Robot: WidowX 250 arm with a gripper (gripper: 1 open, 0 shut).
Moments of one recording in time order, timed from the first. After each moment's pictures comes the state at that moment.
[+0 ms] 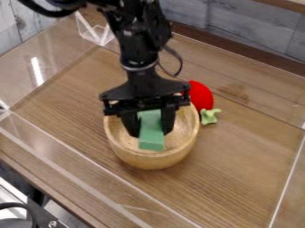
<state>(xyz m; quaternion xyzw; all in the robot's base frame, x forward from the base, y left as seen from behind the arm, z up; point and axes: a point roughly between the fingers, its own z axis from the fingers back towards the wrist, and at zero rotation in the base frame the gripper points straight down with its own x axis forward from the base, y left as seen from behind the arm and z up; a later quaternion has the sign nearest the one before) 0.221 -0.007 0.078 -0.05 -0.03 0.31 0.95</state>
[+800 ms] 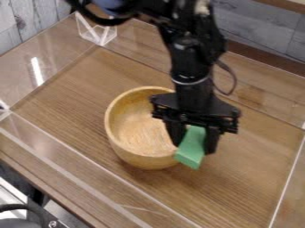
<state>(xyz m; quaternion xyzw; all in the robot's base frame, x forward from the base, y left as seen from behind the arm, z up) 0.236 -0.068 0.063 -0.08 -0.04 0.07 0.99</state>
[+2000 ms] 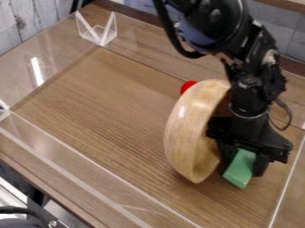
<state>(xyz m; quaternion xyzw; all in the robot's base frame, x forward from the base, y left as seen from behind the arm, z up) 0.259 -0.127 0.020 -0.08 -0.04 0.00 1.00</state>
